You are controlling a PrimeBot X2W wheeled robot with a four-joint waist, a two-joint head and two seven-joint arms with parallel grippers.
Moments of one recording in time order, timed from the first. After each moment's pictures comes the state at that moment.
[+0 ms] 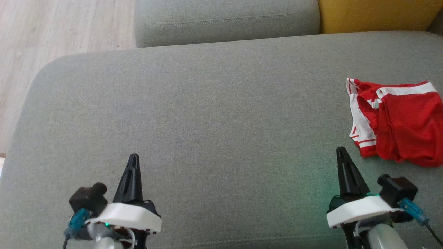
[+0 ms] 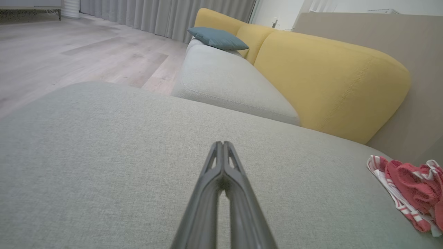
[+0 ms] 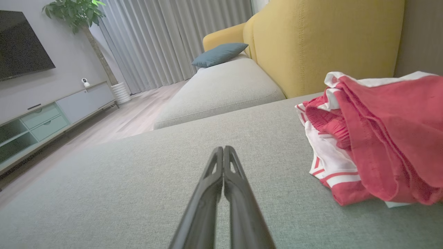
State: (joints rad) left arm 0.03 0.05 -0.21 0.15 -0.37 0.06 -0.24; right arm -0.03 -0.05 0.09 0.32 0.27 0.12 -0.24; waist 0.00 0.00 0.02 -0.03
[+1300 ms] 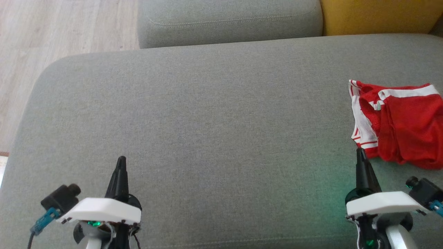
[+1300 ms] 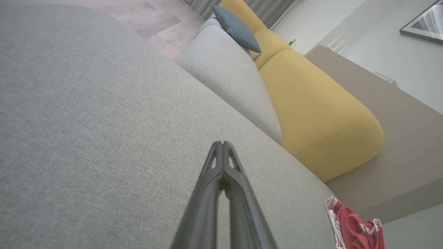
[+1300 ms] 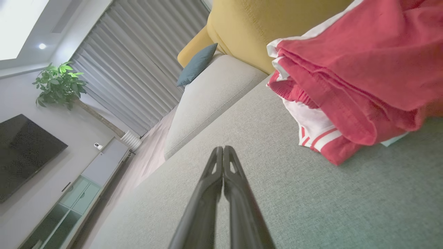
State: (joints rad) left arm 0.01 0.06 -0.15 0.19 -0.80 0.00 -0.15; right arm -0.03 -0.05 0.04 0.31 0.74 0.12 -0.14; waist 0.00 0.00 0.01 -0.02
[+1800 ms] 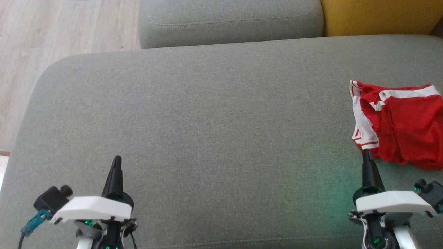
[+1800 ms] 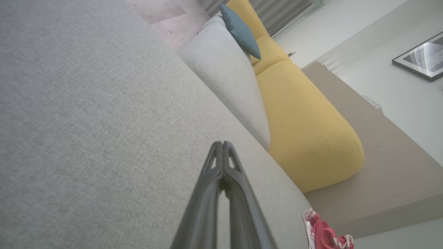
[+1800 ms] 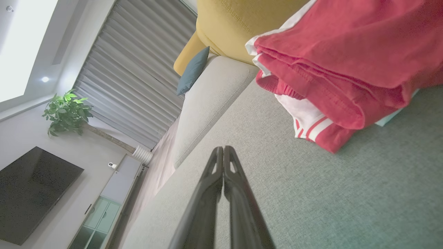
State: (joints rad) left arm -0.01 0.06 -0.11 0.20 -0.96 -0.03 -0.11; right arm -0.03 -0.06 0.02 0.30 0.91 0.12 -0.10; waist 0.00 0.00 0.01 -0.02
